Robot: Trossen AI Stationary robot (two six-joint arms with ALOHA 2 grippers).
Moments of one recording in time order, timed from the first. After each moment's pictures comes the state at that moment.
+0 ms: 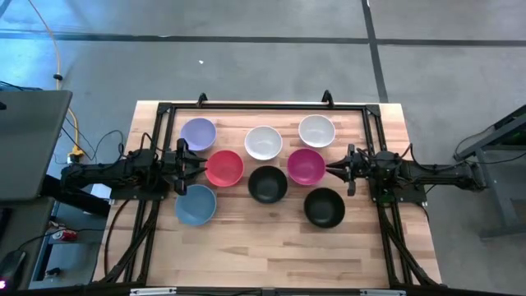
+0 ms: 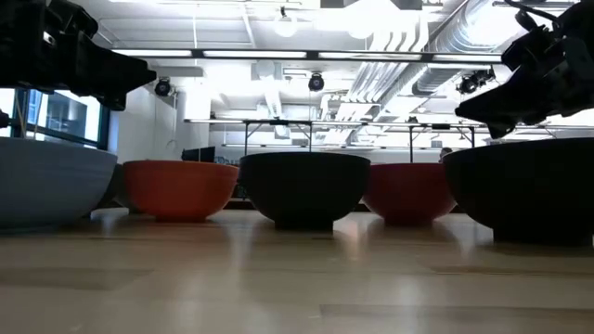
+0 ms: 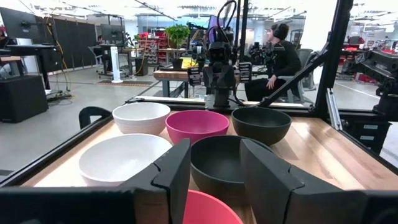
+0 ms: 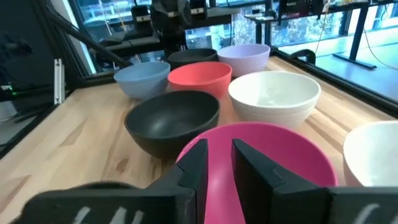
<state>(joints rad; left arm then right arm) 0.17 0.00 0.01 0.02 -0.04 -0.02 -0.07 0.18 0.02 0.03 0.03 0.12</state>
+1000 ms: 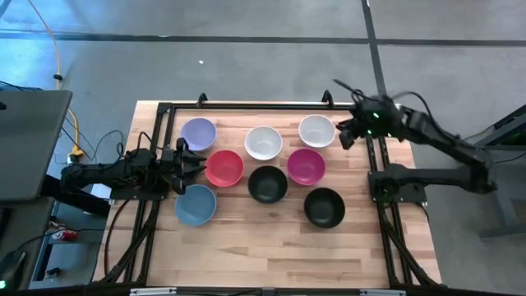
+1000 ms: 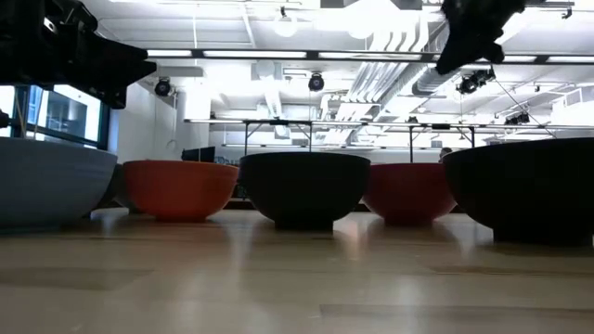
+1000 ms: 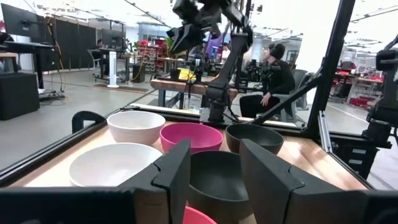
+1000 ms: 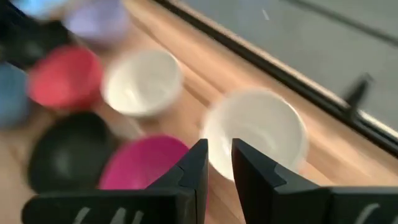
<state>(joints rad) 0.17 0.00 0.01 0.07 -0.04 -0.09 -0.50 0.90 1.06 -0.92 0.08 0.29</state>
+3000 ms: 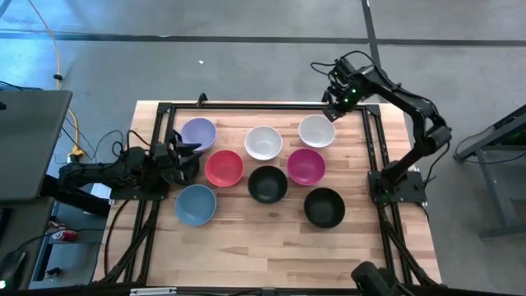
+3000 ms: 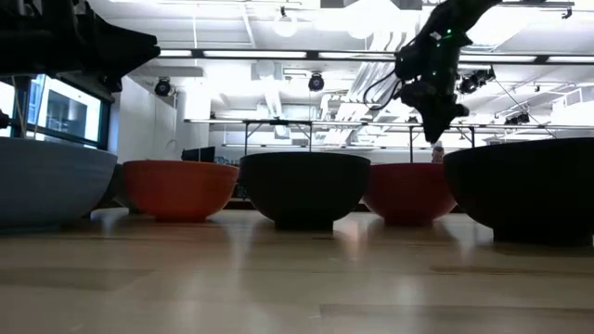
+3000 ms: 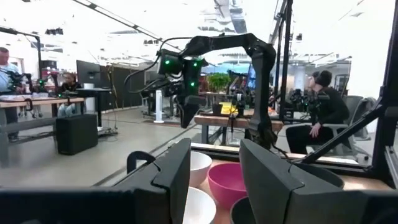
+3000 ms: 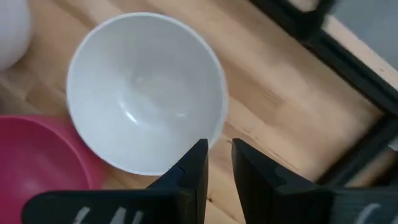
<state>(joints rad) 0.17 0.05 0.02 0.26 -0.23 0.03 -0.93 1.58 1.38 -1.19 -0.11 -0.02</state>
